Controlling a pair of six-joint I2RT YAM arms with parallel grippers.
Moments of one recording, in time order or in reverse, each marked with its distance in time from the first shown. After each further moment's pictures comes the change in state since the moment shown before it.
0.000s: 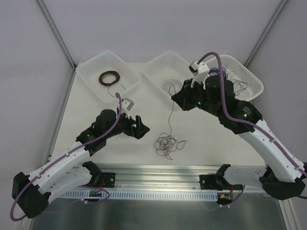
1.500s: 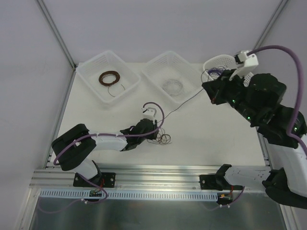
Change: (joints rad) left arm -0.329 0.697 -0.034 0.562 -0.488 -0.163; right arm -0.004 -0.059 0.257 -0.210 0.222 0.003
